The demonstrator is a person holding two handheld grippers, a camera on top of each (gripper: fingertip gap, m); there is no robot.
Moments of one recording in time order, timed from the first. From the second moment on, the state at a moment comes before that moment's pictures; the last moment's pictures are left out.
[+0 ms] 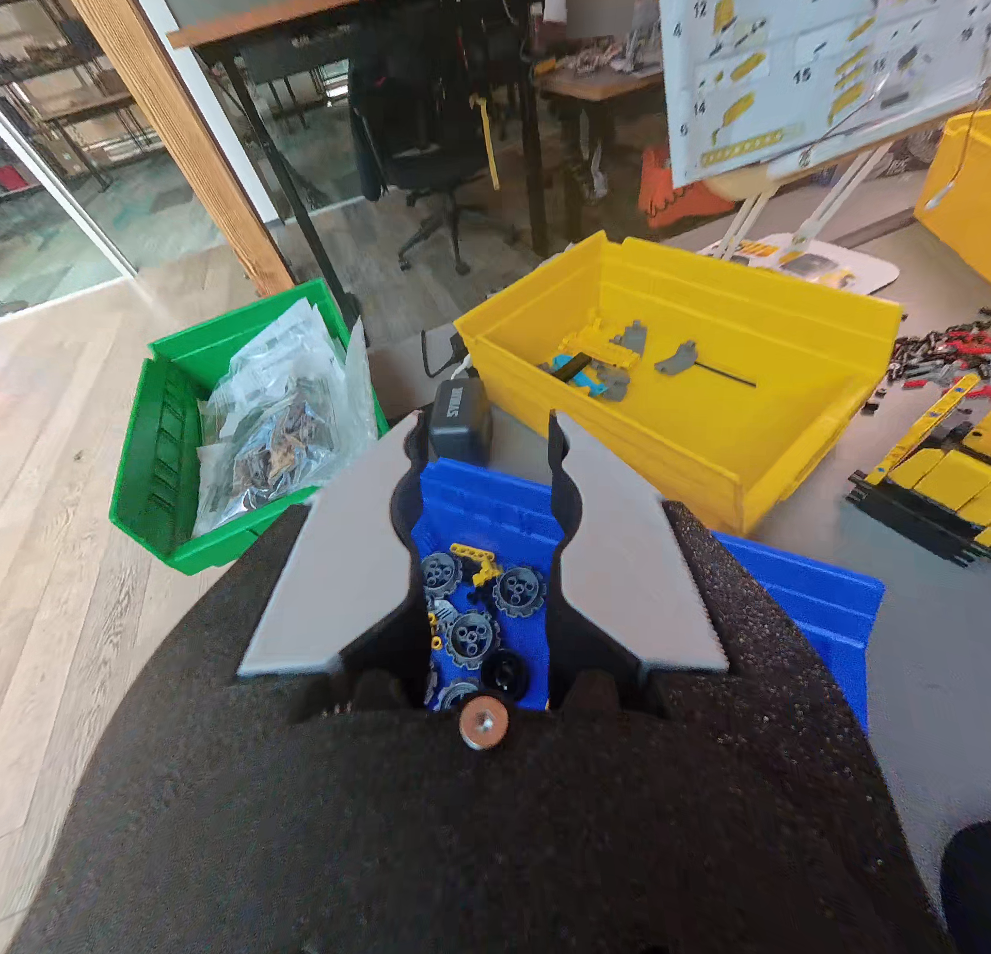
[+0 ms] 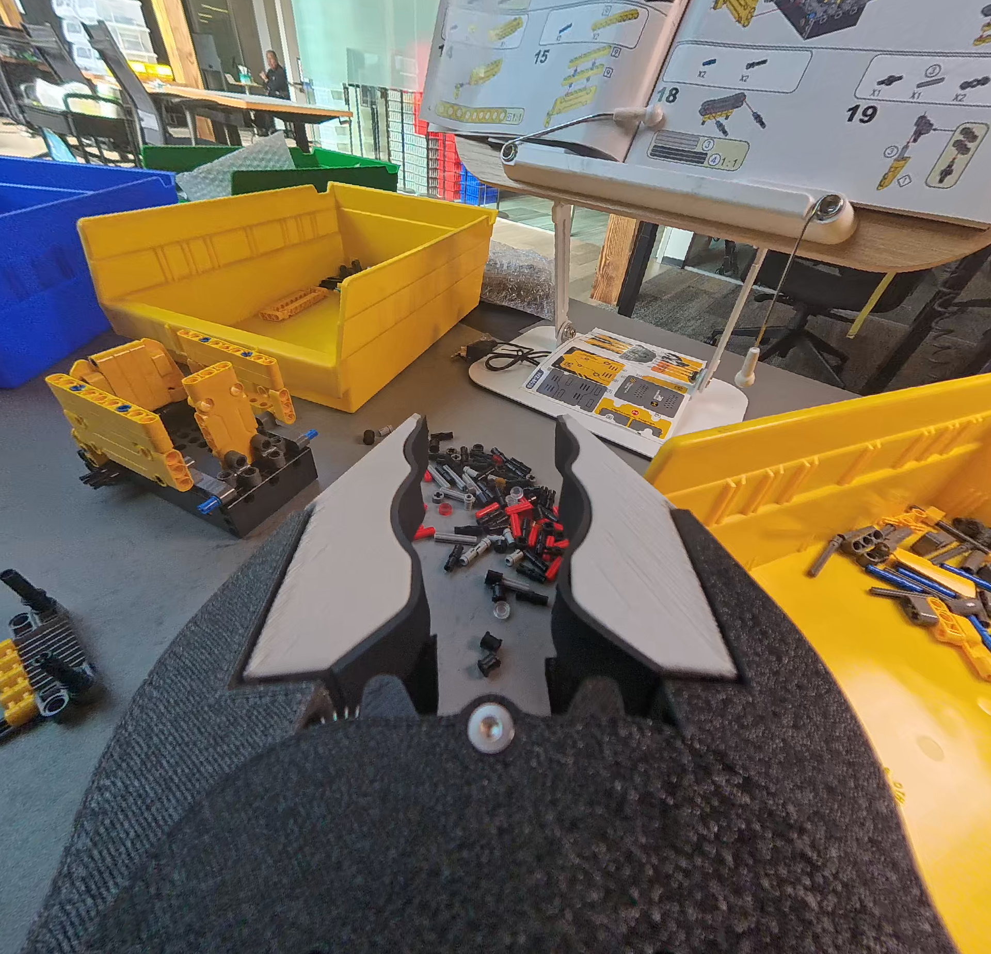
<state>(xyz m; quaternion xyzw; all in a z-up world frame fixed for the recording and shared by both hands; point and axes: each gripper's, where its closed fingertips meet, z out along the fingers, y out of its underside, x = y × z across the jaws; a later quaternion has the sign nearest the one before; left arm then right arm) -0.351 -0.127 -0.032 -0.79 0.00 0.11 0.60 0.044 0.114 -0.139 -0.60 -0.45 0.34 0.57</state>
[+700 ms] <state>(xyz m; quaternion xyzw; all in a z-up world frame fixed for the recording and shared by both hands) -0.126 -0.051 -0.044 -0.62 0.00 -0.17 0.76 0.054 0.118 -0.119 -0.58 -0.44 0.34 0.60</state>
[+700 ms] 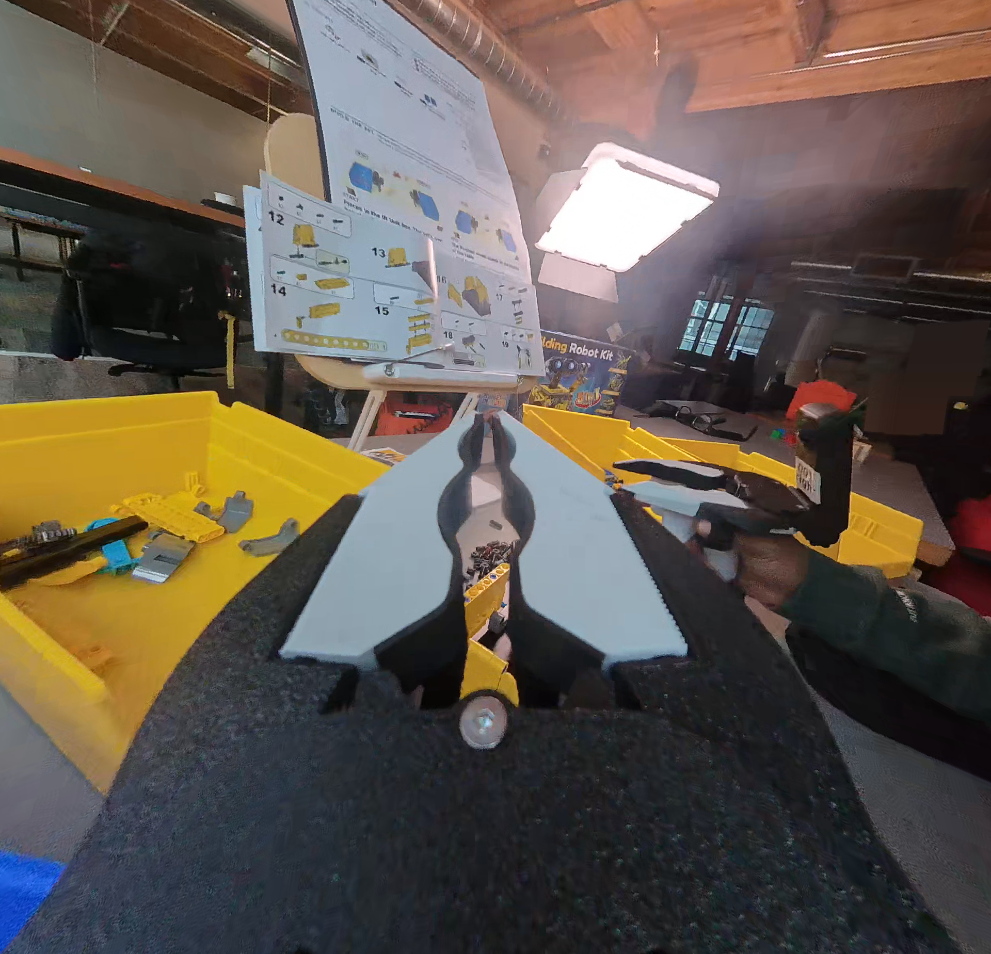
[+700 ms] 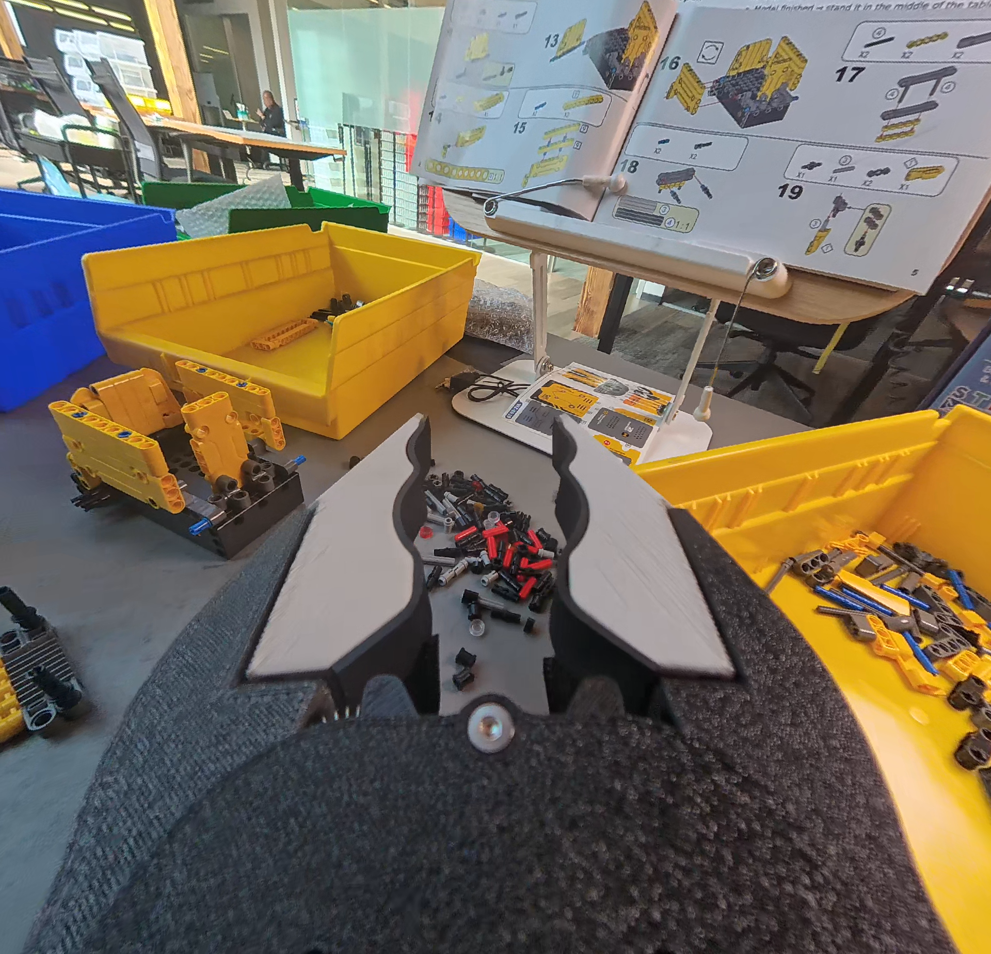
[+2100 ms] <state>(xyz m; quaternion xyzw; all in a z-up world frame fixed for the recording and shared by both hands) -0.115 -0.032 -0.097 -0.66 0.08 -0.05 0.74 0.045 0.239 -0.009 -0.54 -0.34 0.30 0.71</state>
